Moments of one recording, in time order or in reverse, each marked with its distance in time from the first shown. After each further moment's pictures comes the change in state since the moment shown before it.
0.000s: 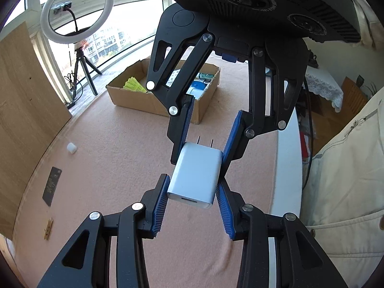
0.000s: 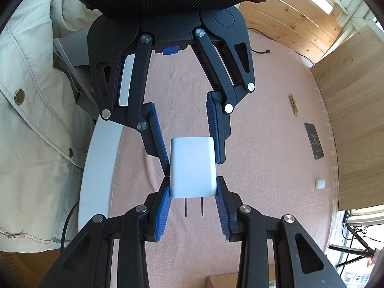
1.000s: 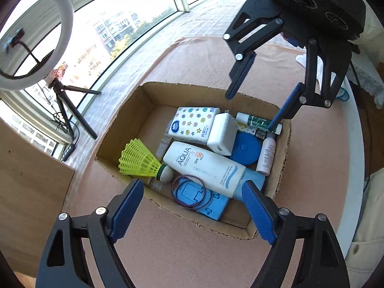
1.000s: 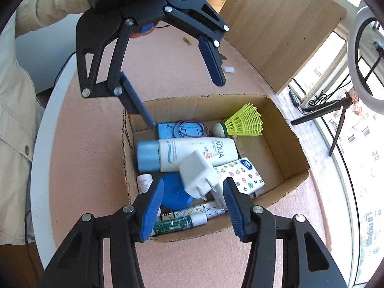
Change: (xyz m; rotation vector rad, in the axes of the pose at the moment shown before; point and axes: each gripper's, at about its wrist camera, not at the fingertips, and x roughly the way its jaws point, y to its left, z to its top) left arm 0.152 -0.003 0.221 0.023 0.163 0.225; right arm -0.069 -0.059 -0.275 0.351 -0.113 -0.212
